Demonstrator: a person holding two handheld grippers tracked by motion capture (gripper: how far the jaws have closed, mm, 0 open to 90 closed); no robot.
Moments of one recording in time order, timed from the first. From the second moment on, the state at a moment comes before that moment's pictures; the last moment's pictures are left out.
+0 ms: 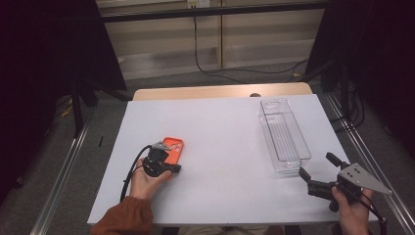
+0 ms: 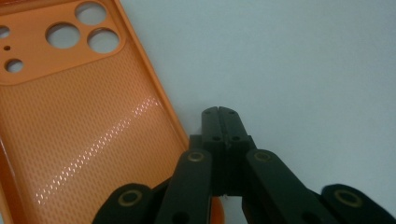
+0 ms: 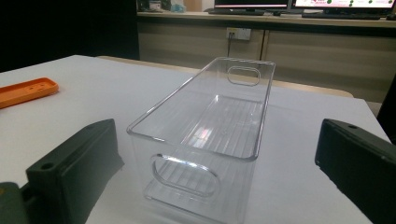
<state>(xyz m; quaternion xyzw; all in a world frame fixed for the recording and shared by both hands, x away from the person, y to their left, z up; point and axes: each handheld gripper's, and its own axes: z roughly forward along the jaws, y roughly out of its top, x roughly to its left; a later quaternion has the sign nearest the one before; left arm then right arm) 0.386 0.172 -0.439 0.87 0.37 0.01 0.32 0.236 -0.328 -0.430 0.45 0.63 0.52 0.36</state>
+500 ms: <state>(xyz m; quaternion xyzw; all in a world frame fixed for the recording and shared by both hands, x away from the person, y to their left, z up) 0.382 0.179 -0.438 0.87 0.37 0.01 0.32 0.236 -0.328 -0.430 0.45 0.63 0.52 0.36</state>
